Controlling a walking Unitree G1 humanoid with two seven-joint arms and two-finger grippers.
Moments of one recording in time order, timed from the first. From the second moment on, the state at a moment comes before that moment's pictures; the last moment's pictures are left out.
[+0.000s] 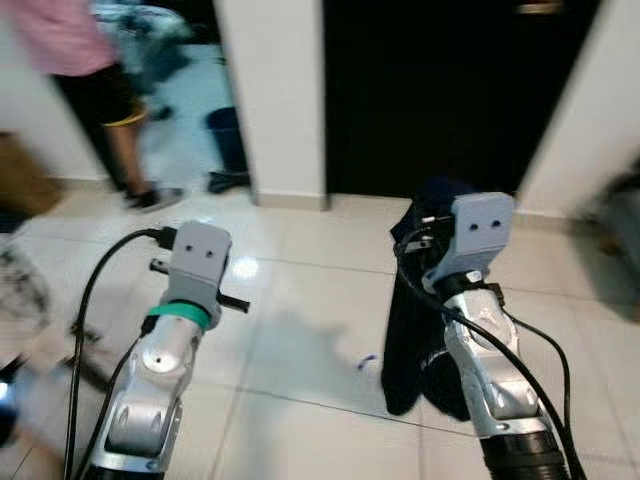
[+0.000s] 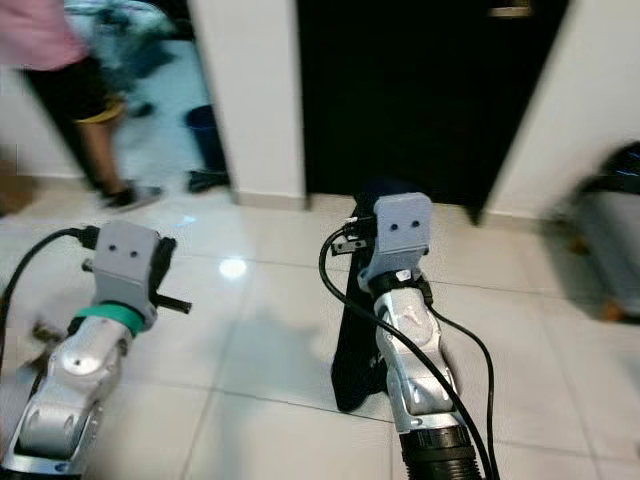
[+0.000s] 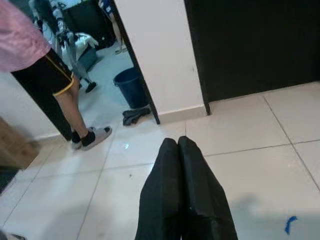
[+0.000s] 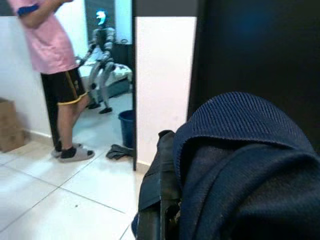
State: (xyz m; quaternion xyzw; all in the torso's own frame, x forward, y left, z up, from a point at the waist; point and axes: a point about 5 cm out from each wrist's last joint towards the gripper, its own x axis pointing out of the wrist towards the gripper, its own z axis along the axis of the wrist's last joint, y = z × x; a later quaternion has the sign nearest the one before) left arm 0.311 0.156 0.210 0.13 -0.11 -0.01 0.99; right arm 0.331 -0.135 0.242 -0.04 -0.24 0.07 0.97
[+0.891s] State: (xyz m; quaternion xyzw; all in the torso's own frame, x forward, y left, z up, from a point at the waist) left arm 0.313 0.167 0.212 0.15 -0.11 0.03 0.98; right arm 0.332 -0.128 0.246 0.00 -0.25 0.08 0.96
